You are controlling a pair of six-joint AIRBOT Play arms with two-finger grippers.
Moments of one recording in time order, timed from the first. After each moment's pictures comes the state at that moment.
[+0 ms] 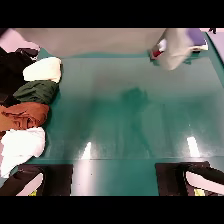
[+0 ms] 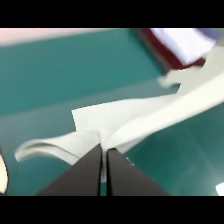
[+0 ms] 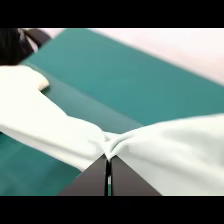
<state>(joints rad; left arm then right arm) -0.05 -0.85 1.71 1.16 -1.11 -1.41 0.08 -1.19 2.00 -1.04 1.22 1.25</state>
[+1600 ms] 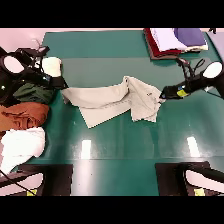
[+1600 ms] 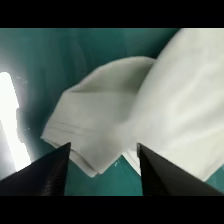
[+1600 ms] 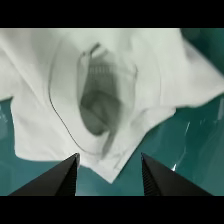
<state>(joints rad) -0.02 -1.27 1.29 1.22 -1.11 -1.40 -0.04 -1.25 1.11 -1.18 1.25 1.38</state>
